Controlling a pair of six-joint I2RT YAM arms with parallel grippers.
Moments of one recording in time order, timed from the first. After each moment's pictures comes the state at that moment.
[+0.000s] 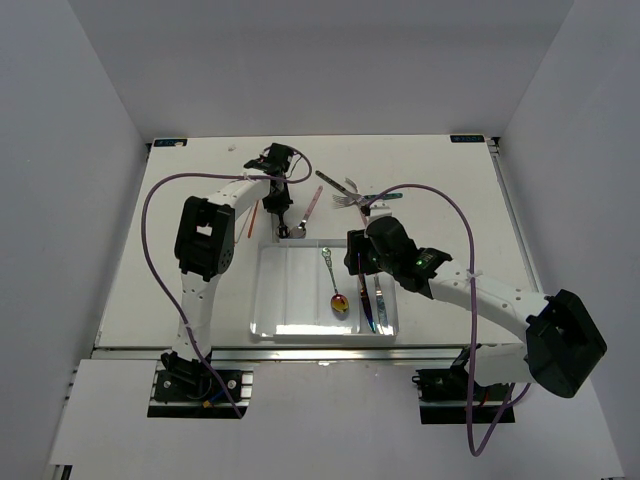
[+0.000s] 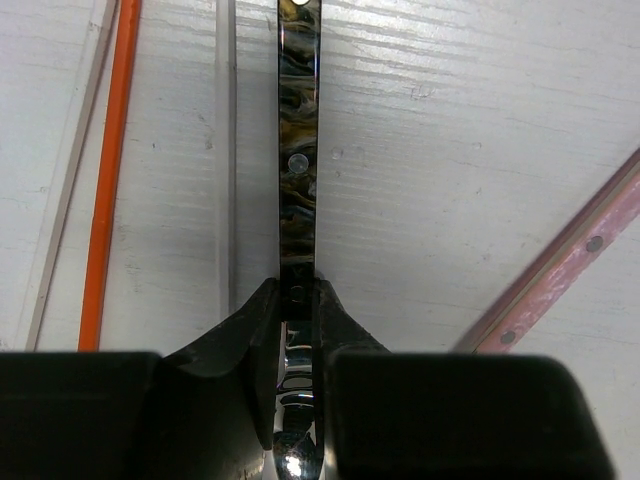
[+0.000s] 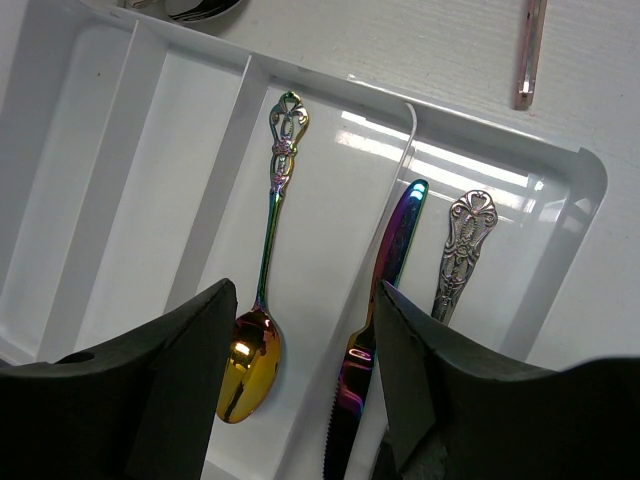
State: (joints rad) left arm -0.37 2.28 1.84 -0.66 -0.20 -0.50; right arm 0.80 1.30 0.81 -0.18 0.14 0.41
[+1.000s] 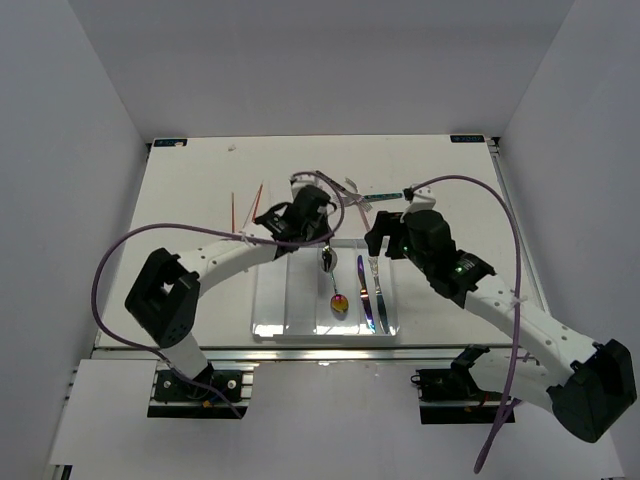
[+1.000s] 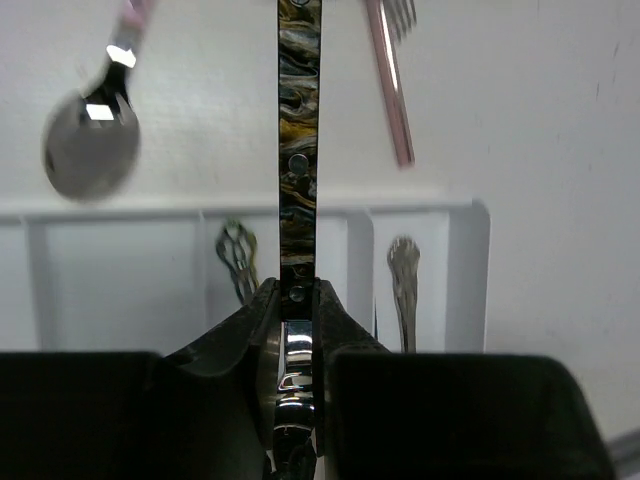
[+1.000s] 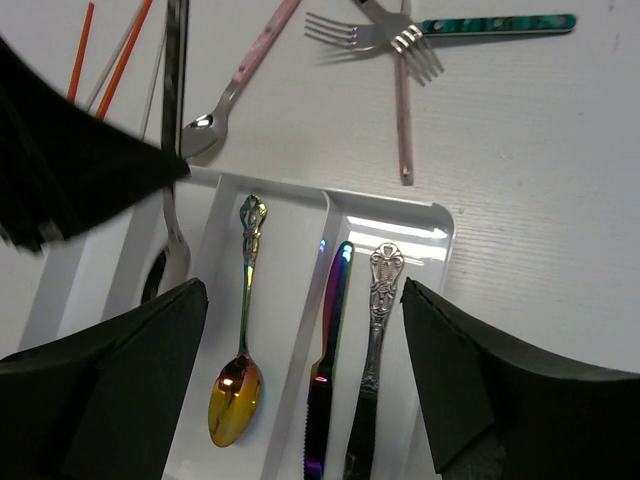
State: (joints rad) left arm -0.71 1.69 1.26 -0.29 -0.26 -0.73; right arm 0.68 1.06 0.78 -0.20 0.20 0.42
